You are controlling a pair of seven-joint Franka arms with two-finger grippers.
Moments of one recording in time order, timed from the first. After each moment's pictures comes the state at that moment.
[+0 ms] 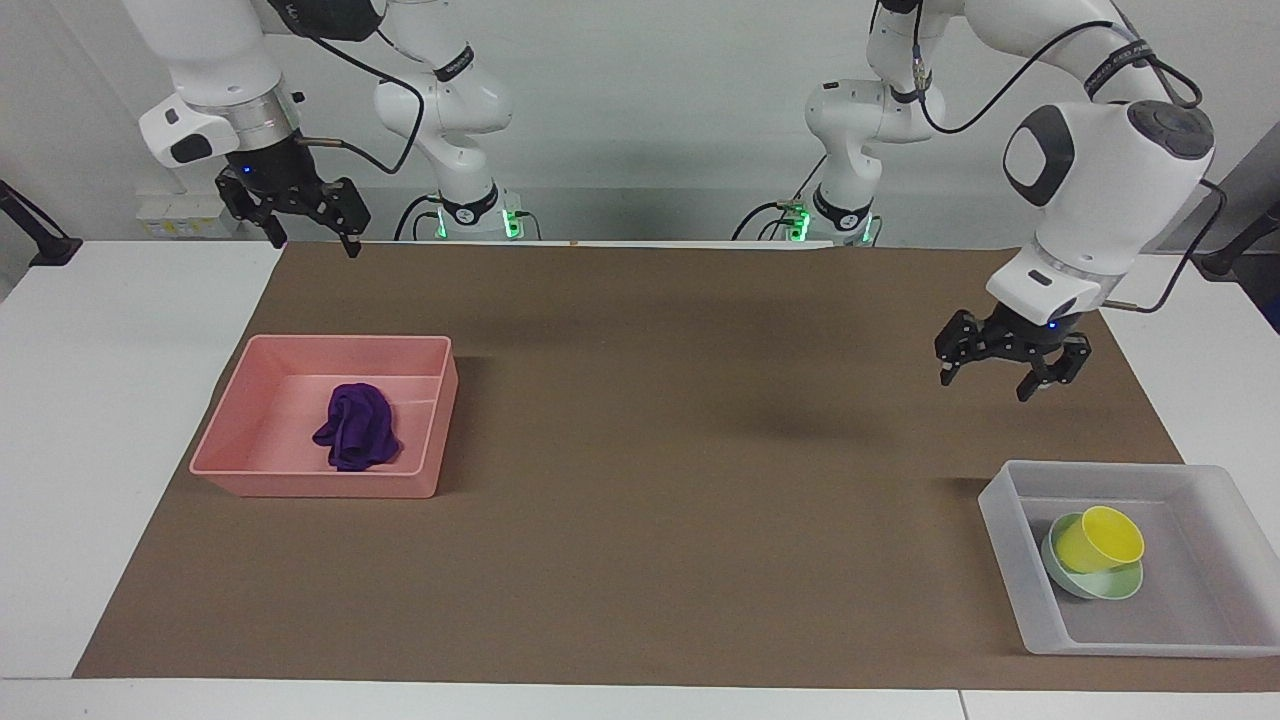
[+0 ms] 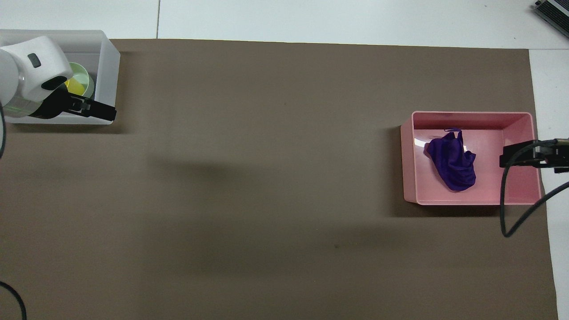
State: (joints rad) left arm -0.13 0.10 0.04 -1.65 -0.06 1.88 0.23; right arm 0.05 -0.11 -0.06 -1.67 -0.05 1.56 0.11
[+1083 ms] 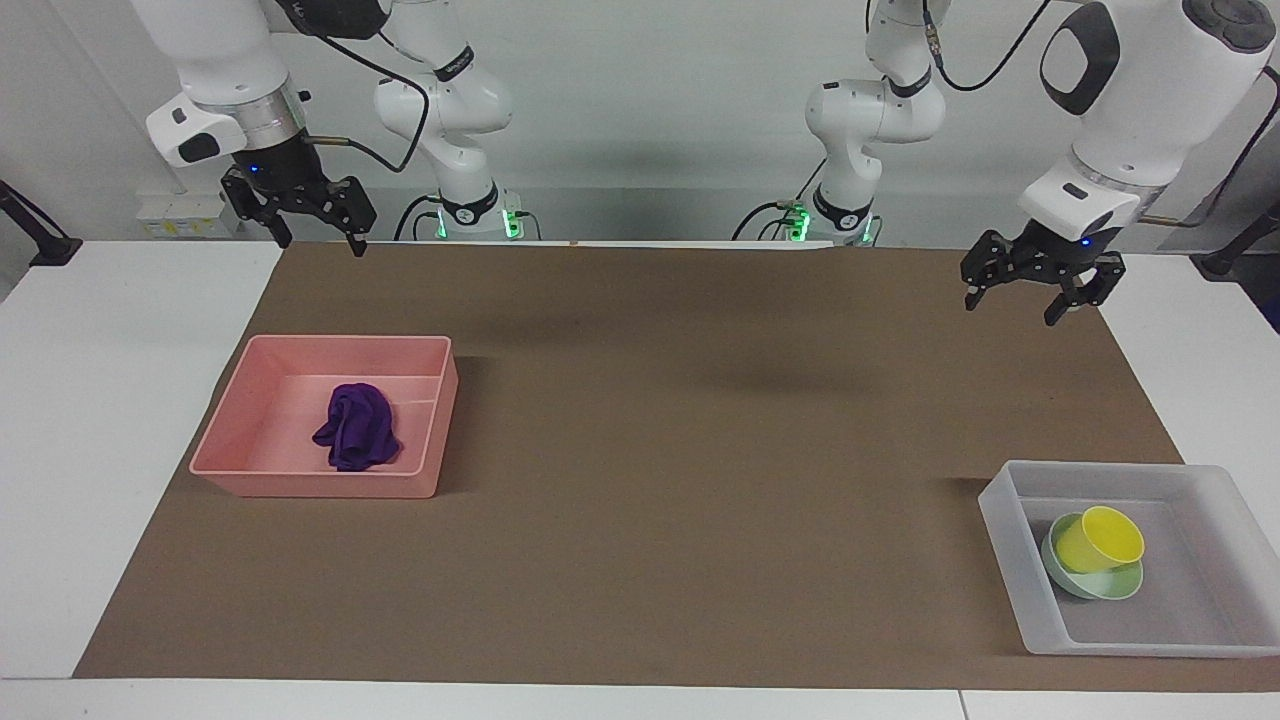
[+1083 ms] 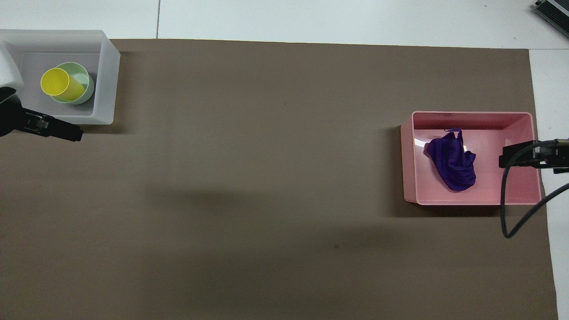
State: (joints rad) left arm -0.13 0.02 0.06 -1.60 -0.03 1.67 0.24; right arm 0.04 -0.11 -0.07 -1.67 -0.04 1.56 0.11
